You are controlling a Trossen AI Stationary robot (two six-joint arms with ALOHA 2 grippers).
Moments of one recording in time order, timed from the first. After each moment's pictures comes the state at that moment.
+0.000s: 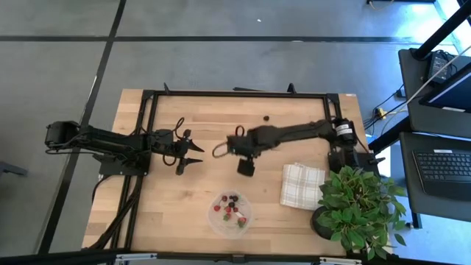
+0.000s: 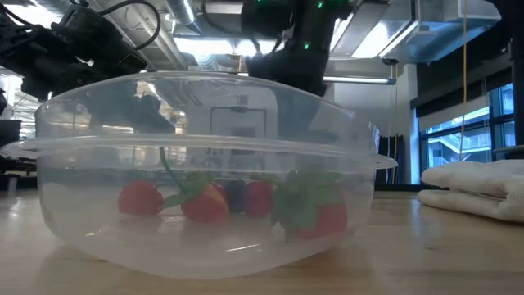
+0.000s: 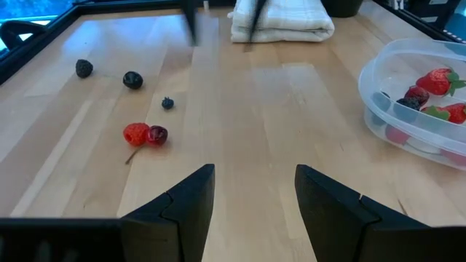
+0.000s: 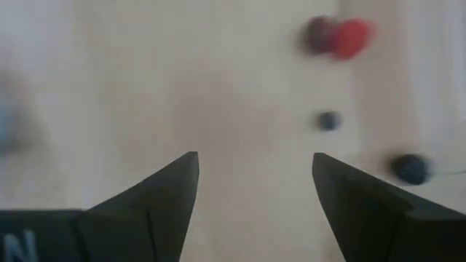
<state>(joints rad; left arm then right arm) 0.15 0.96 0.14 0.42 0.17 0.12 0.00 2.01 1.63 -0.95 0.10 0.23</state>
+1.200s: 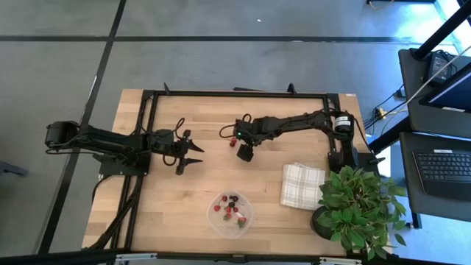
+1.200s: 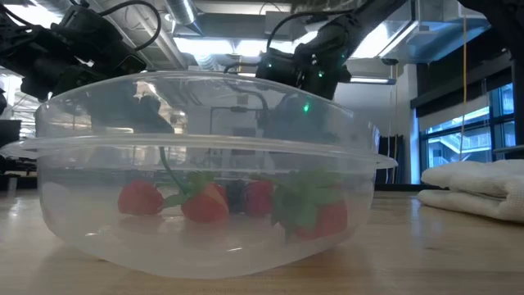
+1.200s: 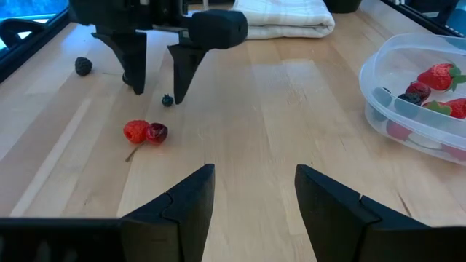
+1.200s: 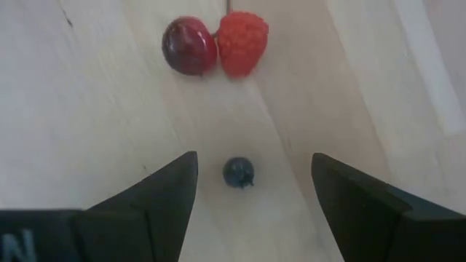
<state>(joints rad) 0.15 0.96 0.14 0.41 0.16 0.13 -0.18 2.02 1.35 -0.53 0.10 0.21</state>
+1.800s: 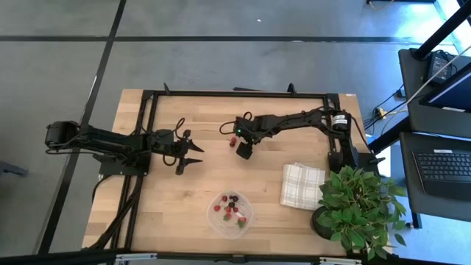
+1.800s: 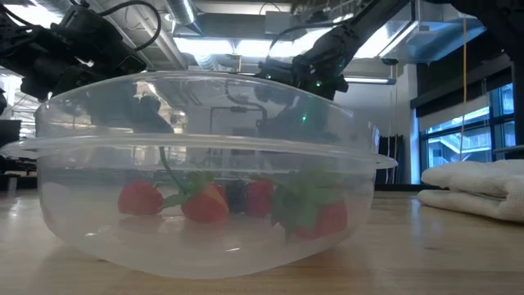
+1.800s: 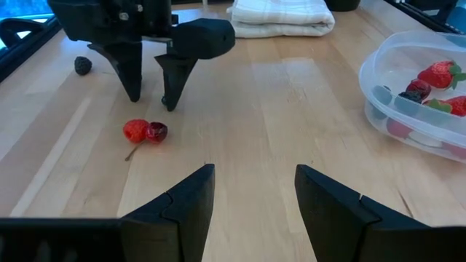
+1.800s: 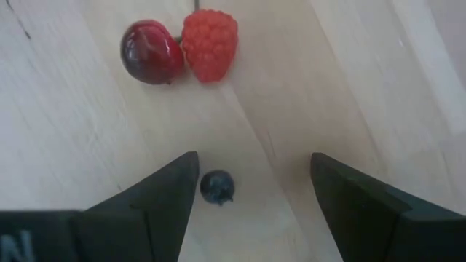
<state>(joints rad) 0.15 0.96 0.14 0.41 0.16 0.13 -0.21 2.07 1.34 -0.53 0.06 0.24</state>
